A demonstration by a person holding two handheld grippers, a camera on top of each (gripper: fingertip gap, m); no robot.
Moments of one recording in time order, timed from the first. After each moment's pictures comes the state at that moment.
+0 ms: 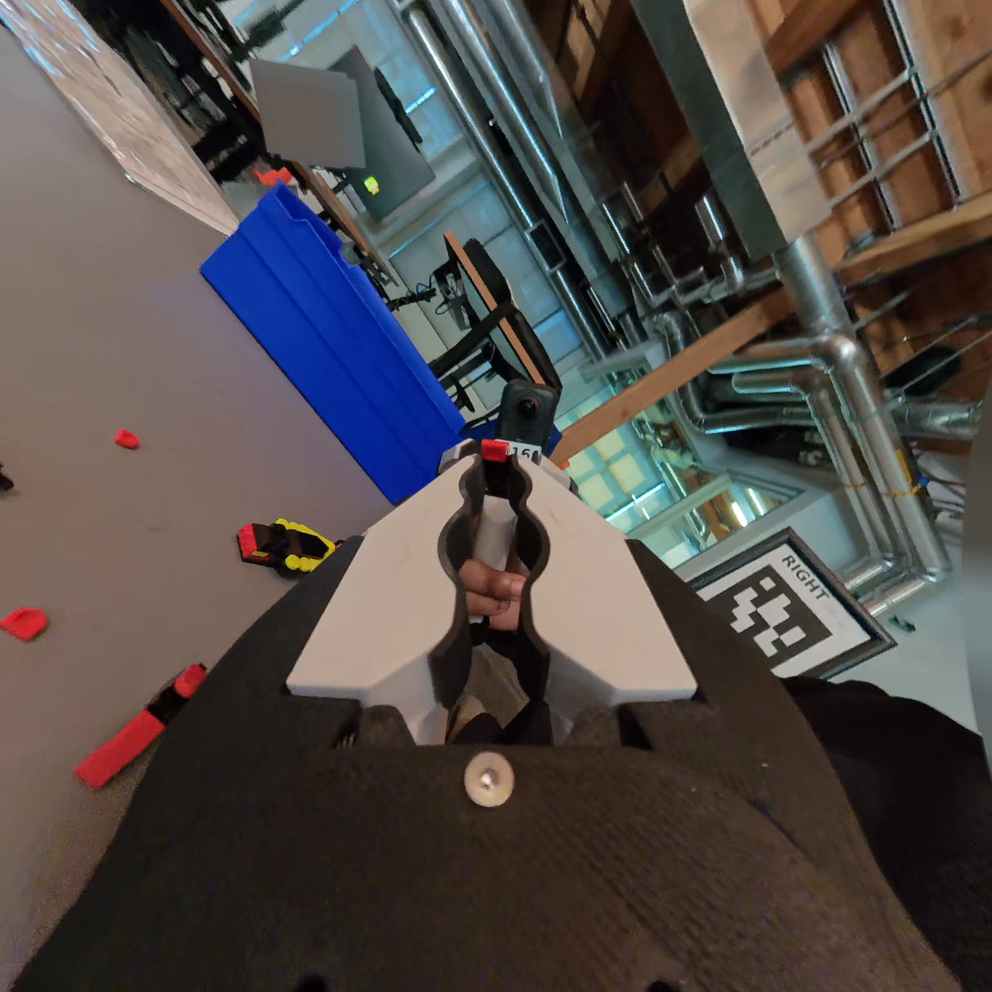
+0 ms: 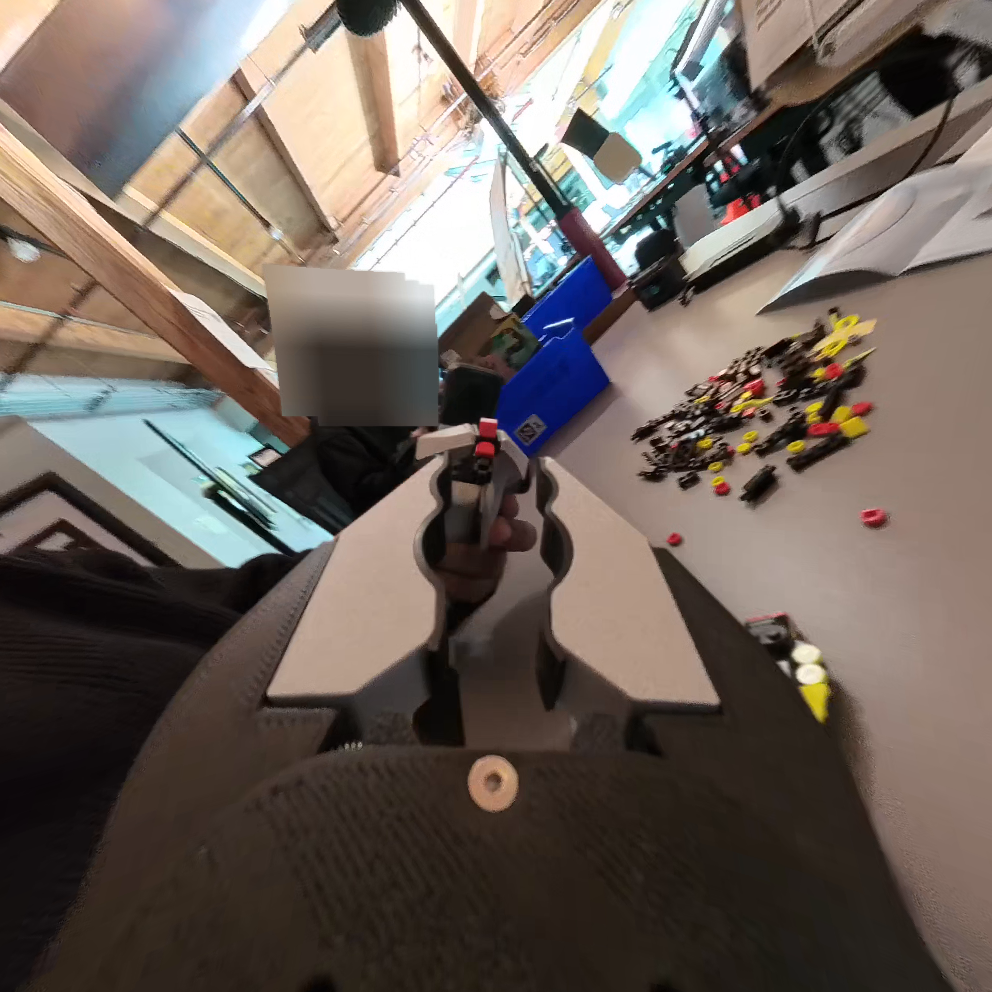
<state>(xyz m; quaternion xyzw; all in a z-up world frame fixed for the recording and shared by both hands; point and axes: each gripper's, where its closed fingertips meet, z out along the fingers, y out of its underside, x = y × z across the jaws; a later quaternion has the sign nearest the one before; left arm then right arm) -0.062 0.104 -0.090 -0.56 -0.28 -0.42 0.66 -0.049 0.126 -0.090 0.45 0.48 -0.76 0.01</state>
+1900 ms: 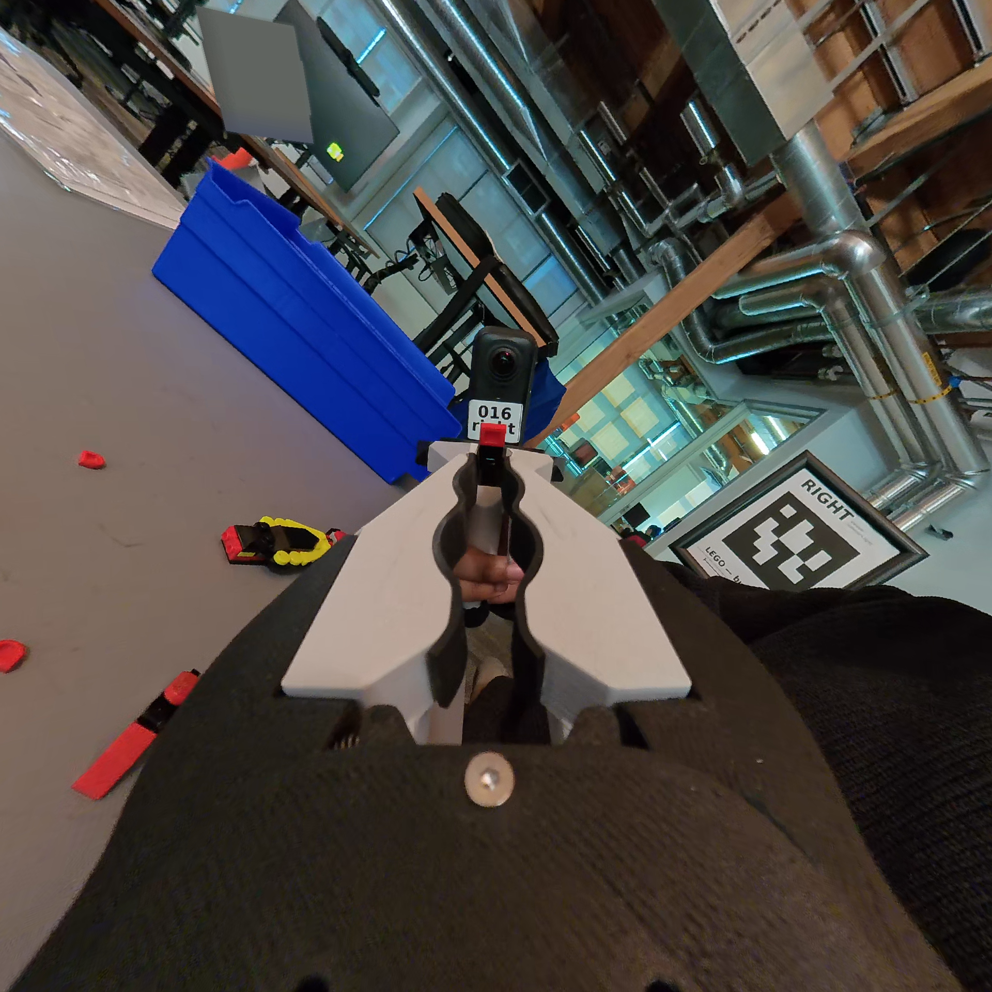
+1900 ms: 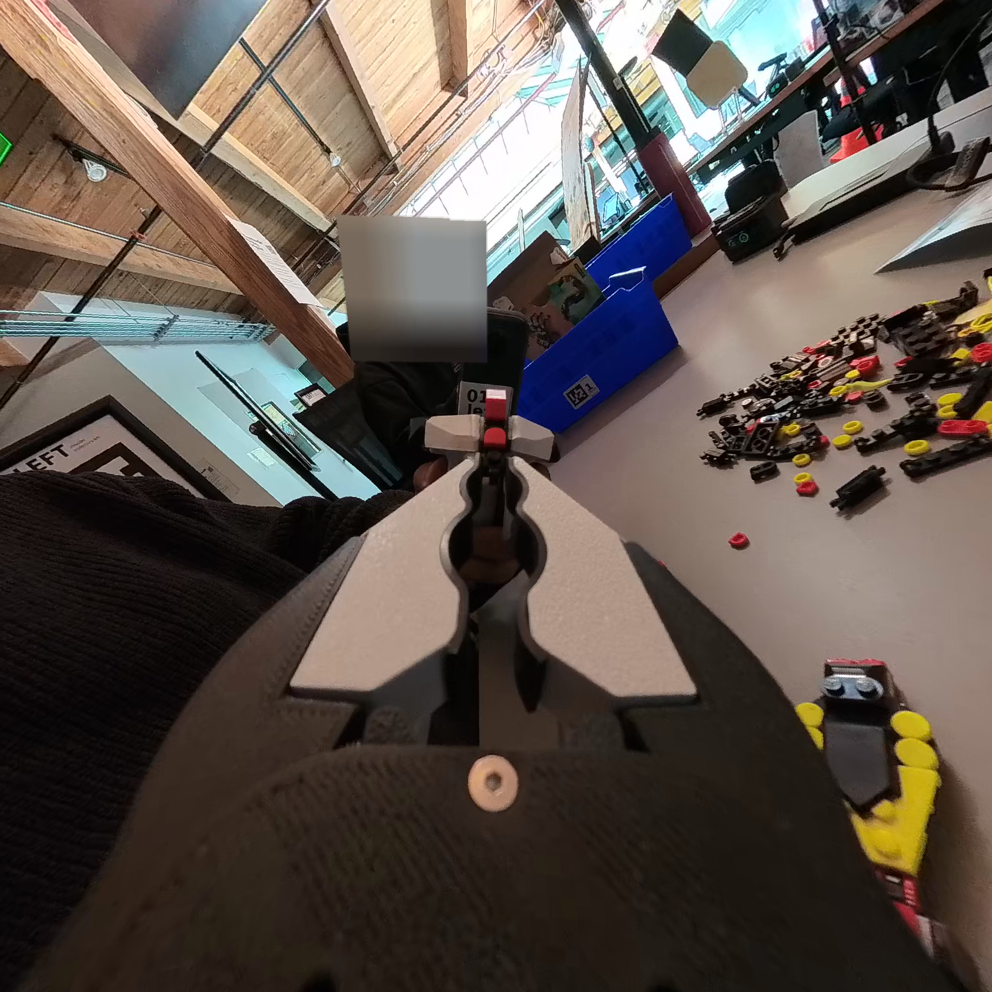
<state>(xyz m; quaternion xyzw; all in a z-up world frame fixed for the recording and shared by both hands) -0.042 0.100 -0.085 -0.60 -0.21 -0.39 0.67 -0.042 0.094 -0.091 0.39 0.52 -0.76 0.05</state>
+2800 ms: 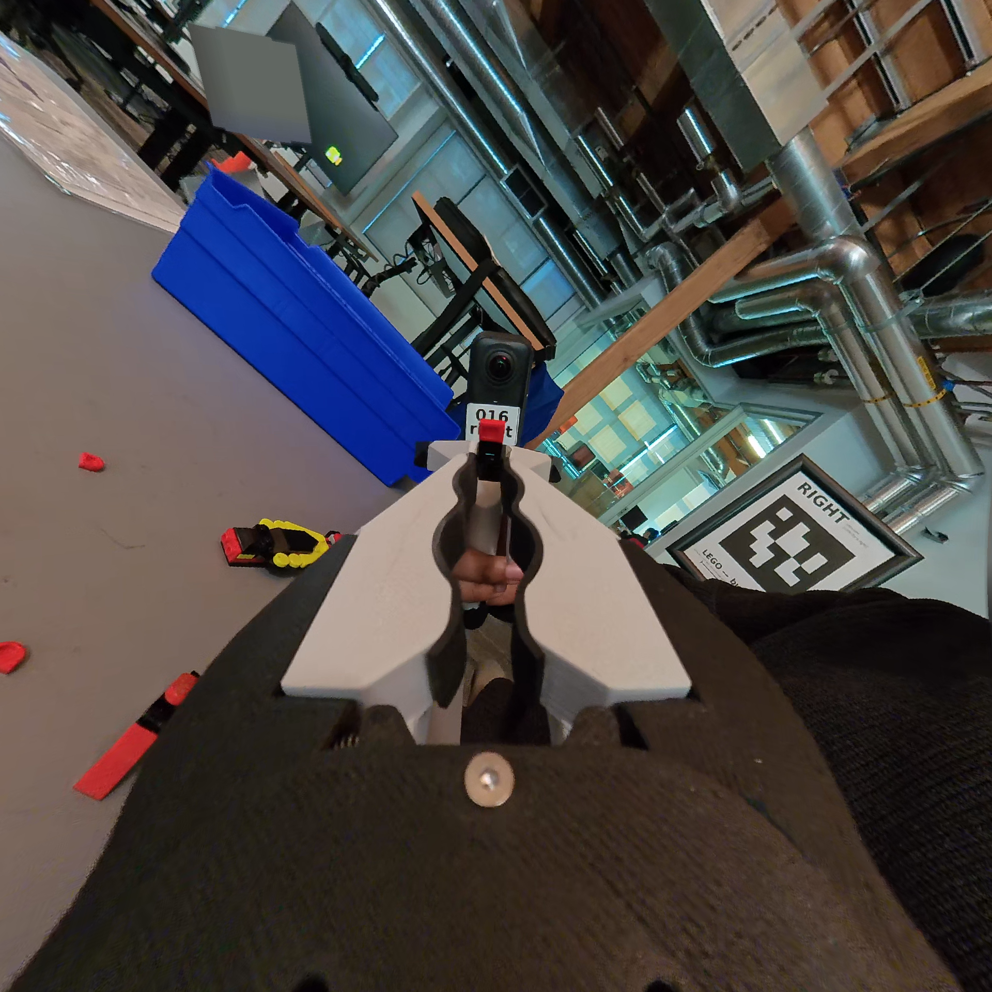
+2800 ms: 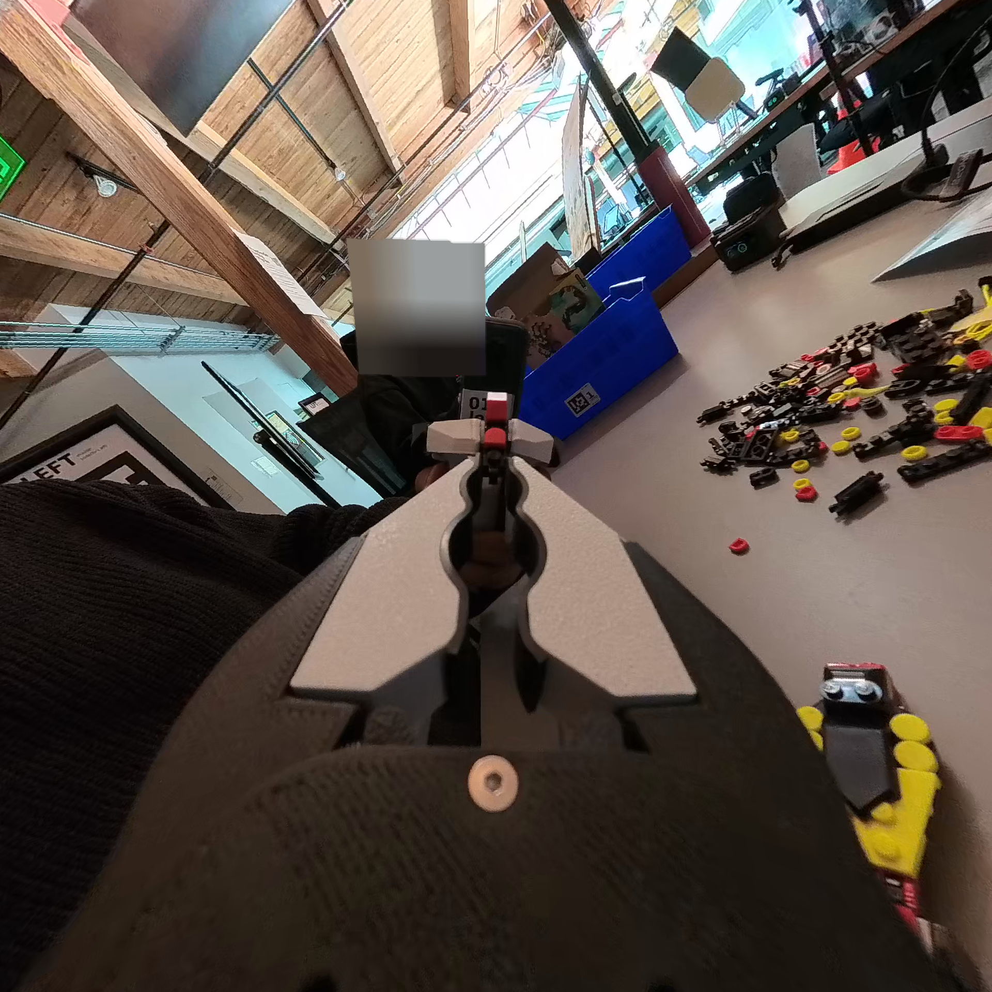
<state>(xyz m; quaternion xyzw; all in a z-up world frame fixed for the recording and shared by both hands) -0.043 0.099 -0.084 -0.60 -0.21 -0.39 0.67 -0.043 0.096 -0.088 0.39 0.51 -0.76 0.05</state>
